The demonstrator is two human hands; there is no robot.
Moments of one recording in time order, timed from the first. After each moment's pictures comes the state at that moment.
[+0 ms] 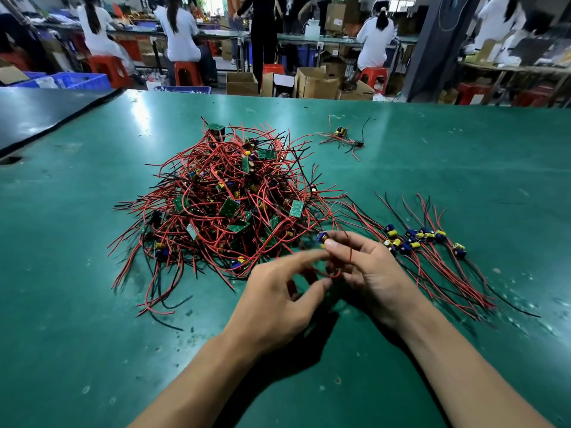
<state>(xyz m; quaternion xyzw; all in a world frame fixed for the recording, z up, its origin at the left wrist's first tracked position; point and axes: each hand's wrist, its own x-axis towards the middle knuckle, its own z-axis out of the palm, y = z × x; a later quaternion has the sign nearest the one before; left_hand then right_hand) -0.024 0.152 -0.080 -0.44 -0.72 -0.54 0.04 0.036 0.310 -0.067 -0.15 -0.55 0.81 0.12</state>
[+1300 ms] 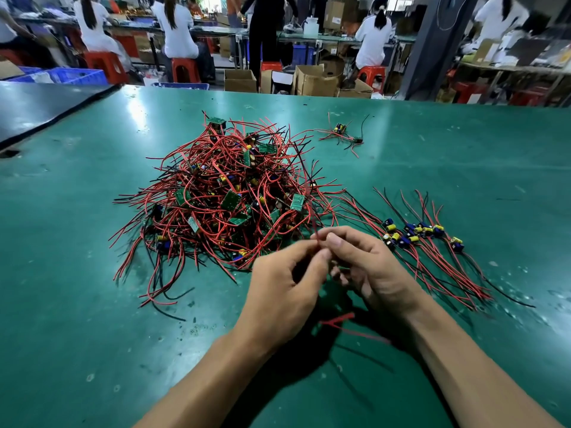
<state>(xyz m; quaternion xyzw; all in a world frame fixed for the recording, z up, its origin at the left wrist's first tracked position) -0.009 0.156 -0.066 -0.37 -0.69 -0.62 0.01 0.046 0.305 -0.066 -0.08 -0.63 0.77 0.10</state>
